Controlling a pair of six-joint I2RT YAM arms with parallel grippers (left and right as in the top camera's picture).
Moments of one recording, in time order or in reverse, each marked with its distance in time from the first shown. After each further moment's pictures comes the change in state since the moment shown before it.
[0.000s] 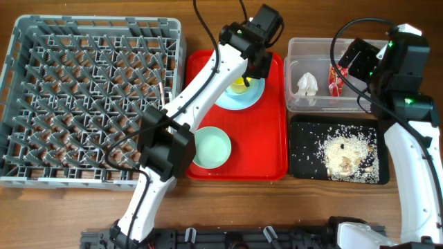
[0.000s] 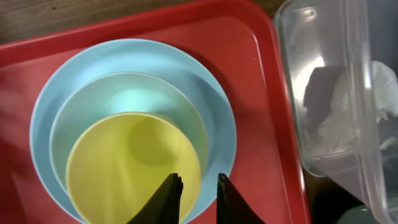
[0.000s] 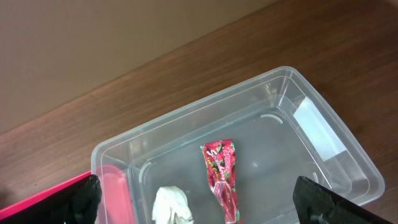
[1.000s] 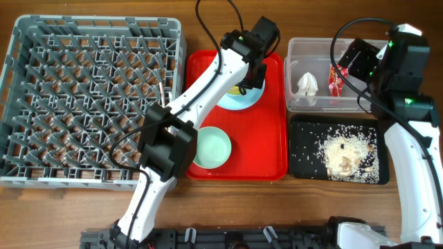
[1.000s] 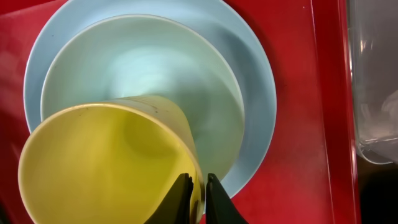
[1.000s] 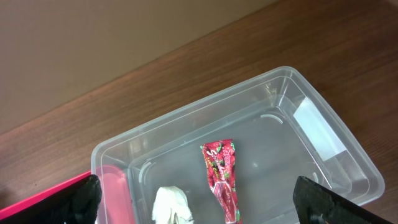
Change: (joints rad) left arm -0.003 0.000 -0.103 -0.021 -0.034 0.004; right arm 0.000 0.000 0.000 0.000 0.000 0.000
